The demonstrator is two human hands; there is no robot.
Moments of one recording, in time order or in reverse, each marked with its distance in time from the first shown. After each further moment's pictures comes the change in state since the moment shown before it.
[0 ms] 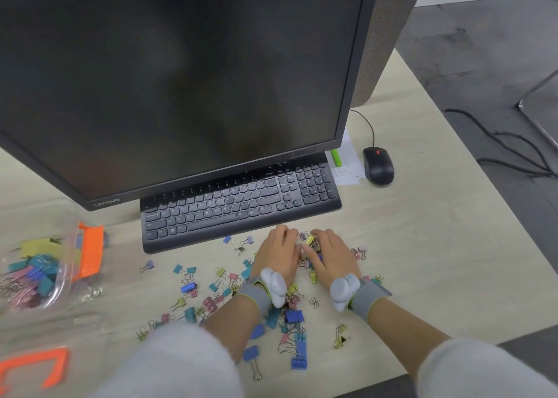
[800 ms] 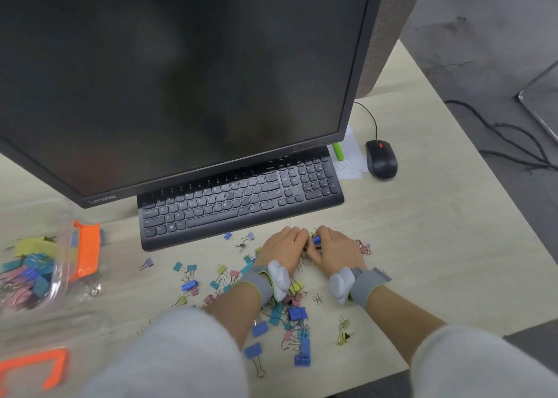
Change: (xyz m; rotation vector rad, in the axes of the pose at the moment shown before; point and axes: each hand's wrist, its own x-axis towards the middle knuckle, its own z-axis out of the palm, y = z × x) left_hand 0.013 -0.001 -0.009 0.160 -0.233 0.214; right_hand 0.011 -0.006 0.001 -0.270 0.087 -0.010
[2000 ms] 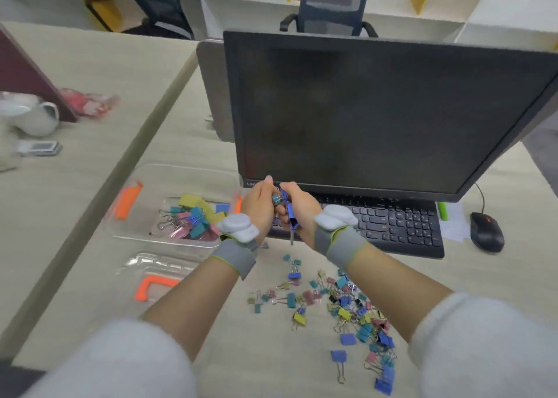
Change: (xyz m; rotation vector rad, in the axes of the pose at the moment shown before) left_hand -0.158 -0.135 -0.152 -1.194 0.863 -0.793; right_hand 0.042 -0.316 -0.074 1.247 -0.614 0.264
